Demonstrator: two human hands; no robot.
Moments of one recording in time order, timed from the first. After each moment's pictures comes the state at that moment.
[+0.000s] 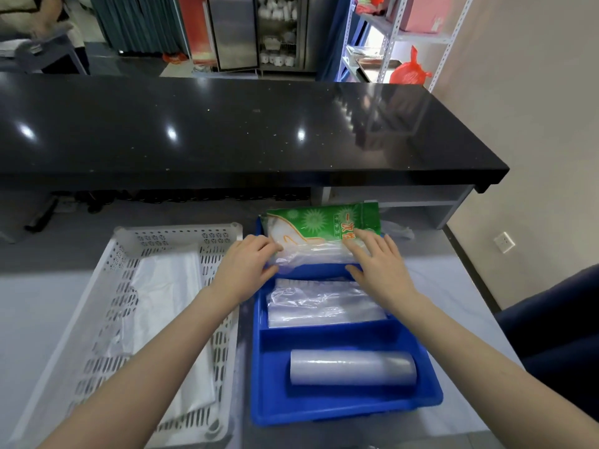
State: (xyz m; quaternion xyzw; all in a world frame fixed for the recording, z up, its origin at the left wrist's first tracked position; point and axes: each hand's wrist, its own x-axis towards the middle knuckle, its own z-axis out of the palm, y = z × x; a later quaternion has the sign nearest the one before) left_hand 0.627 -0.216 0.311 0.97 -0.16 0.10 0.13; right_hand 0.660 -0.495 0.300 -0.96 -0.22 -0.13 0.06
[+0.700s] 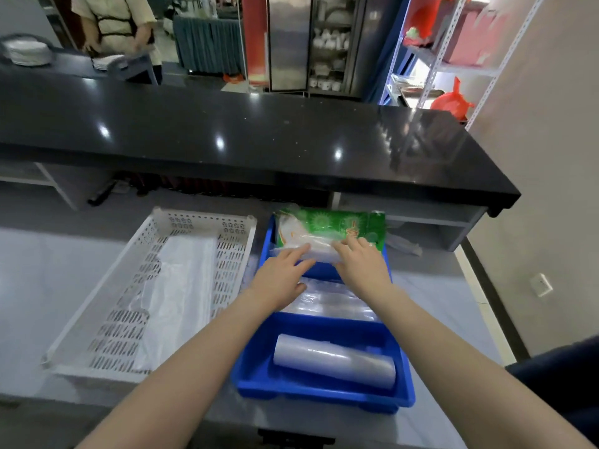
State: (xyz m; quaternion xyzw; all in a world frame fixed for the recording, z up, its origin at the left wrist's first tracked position) left_hand 0.595 -0.290 0.307 0.99 -0.11 0.01 0.06; right_hand 0.667 -0.473 0.315 -0.96 -0.27 -0.07 0.04
